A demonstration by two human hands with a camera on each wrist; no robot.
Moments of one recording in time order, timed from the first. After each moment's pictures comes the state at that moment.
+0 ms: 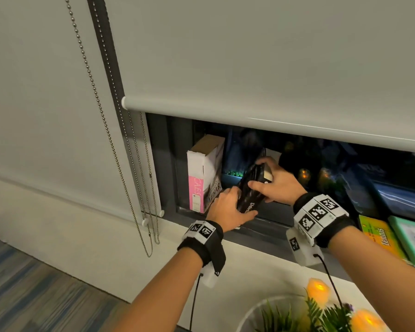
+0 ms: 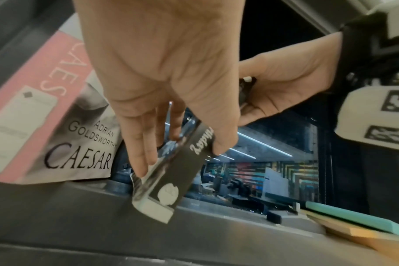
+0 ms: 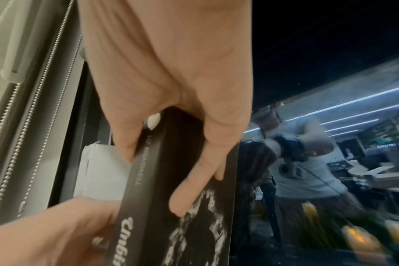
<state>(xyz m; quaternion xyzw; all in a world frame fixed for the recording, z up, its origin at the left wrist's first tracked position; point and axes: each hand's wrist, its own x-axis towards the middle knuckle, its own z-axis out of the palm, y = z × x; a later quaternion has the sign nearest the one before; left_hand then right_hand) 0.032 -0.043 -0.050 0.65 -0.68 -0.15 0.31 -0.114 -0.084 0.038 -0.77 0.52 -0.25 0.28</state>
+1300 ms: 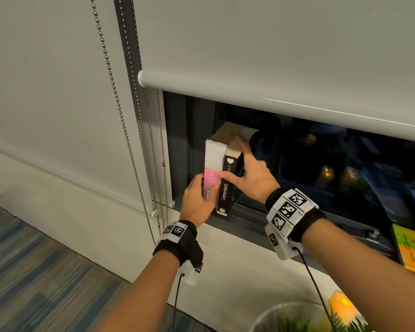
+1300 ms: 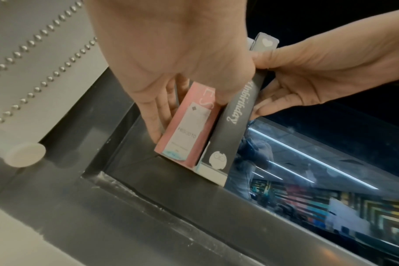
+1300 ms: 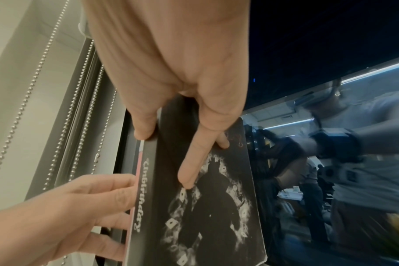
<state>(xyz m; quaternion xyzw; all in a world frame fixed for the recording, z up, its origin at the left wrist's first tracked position) 0.130 -0.042 -0.095 0.67 -0.51 -0.17 0.50 -0.013 -0.090 0.015 -0.82 0.44 -0.25 0.27</state>
